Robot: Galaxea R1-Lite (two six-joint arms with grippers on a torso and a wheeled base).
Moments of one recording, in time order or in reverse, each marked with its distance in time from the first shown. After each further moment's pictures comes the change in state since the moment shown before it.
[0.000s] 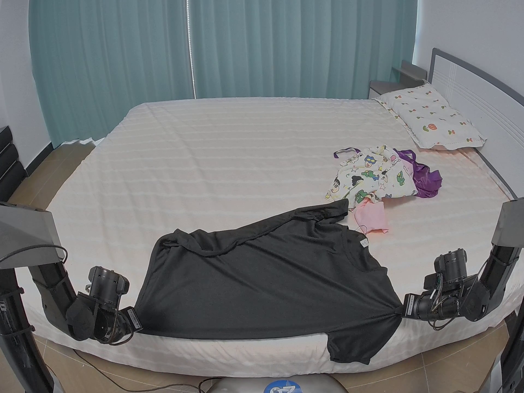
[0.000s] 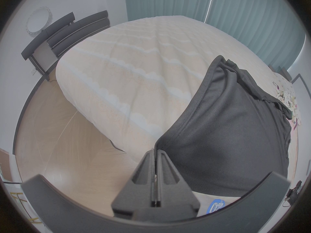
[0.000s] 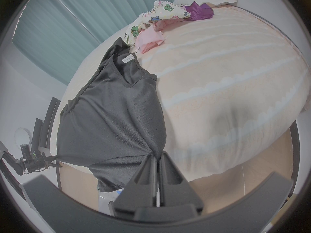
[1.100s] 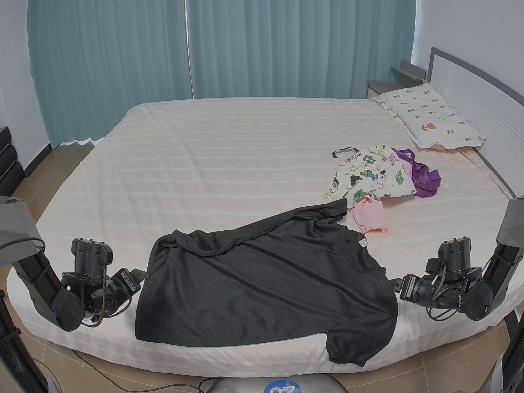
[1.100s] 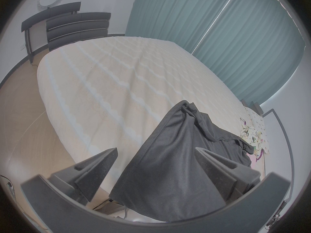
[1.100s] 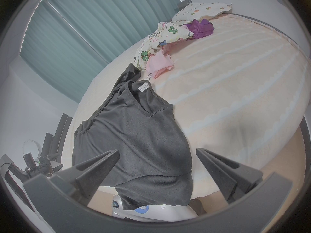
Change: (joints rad) left arm 0.031 -0.128 -0.047 -0.165 -0.127 -0.115; right arm 0.043 -0.062 -0.002 -0.130 0.001 0.136
